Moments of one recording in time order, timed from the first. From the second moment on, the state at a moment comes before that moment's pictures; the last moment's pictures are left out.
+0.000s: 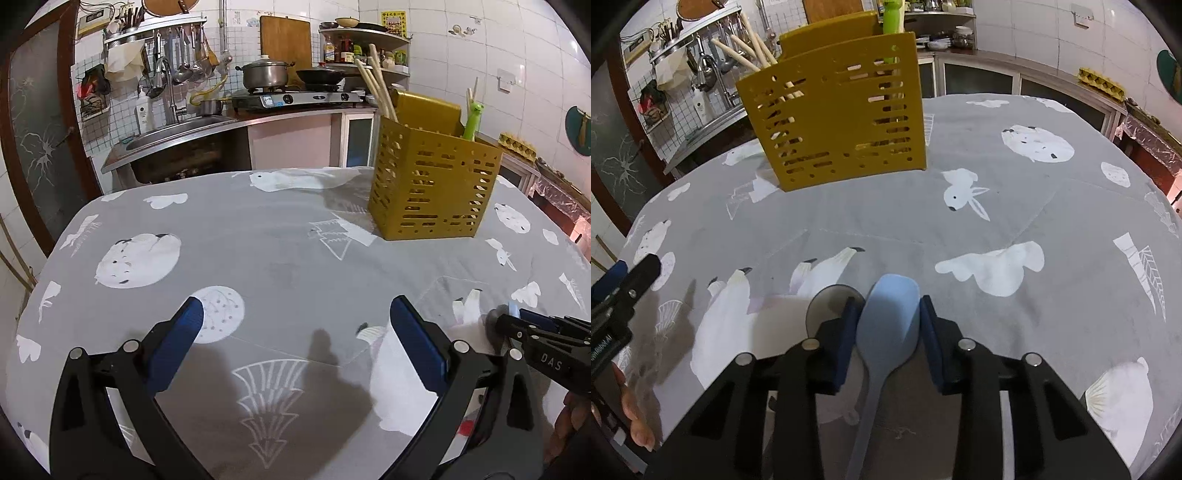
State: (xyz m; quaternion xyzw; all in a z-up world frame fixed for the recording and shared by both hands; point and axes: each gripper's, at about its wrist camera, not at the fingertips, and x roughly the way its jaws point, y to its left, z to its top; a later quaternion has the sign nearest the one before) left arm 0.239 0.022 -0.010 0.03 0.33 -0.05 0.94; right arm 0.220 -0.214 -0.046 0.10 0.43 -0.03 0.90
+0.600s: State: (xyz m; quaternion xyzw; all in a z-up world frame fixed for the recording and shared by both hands) left arm 0.219 -0.097 -0.032 0.08 0.38 -0.15 0.91; right arm 0.200 -0.310 -0.038 0.09 0.42 -0.08 0.90
